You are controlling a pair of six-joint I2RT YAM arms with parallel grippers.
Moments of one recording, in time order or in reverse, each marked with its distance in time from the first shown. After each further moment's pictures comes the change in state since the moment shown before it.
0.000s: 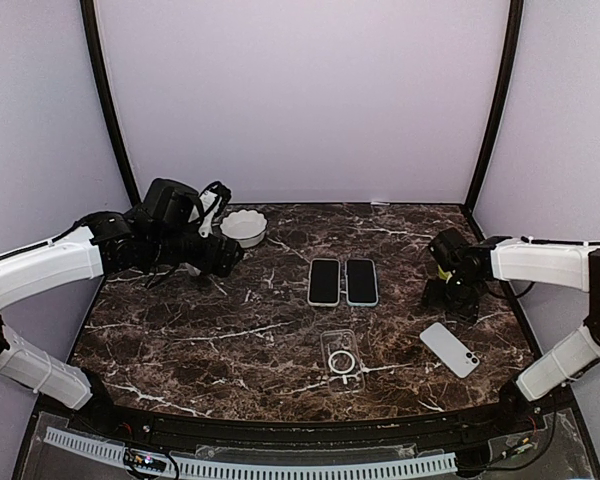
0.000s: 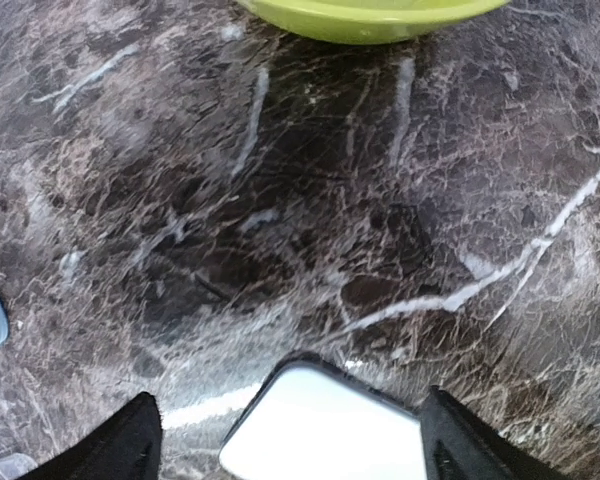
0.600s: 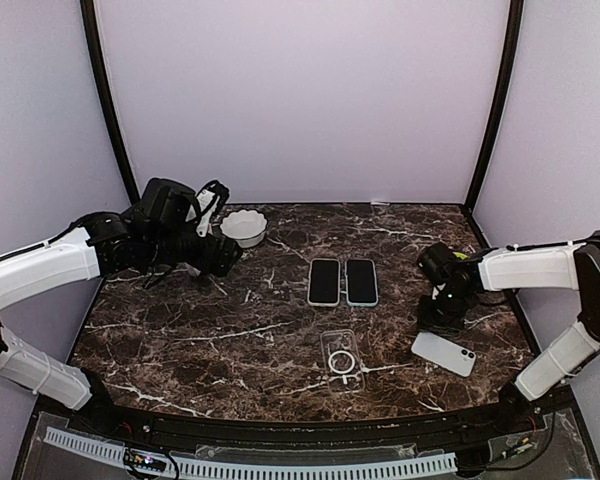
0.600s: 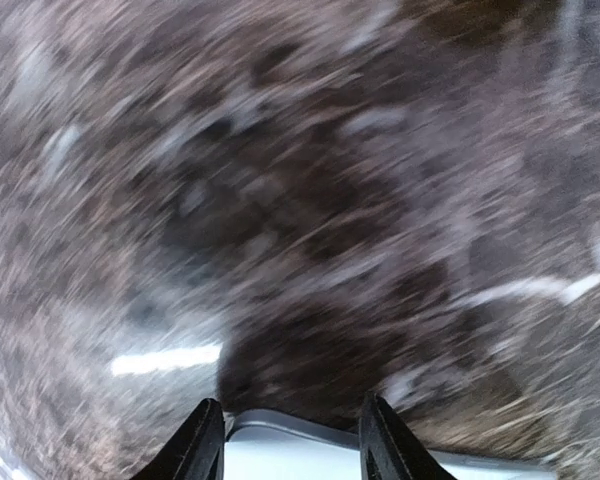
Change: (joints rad) left arm 0.000 -0.017 -0.005 0.001 -0.001 0.010; right arm 0.045 0.072 -0.062 0.091 -0.119 -0.118
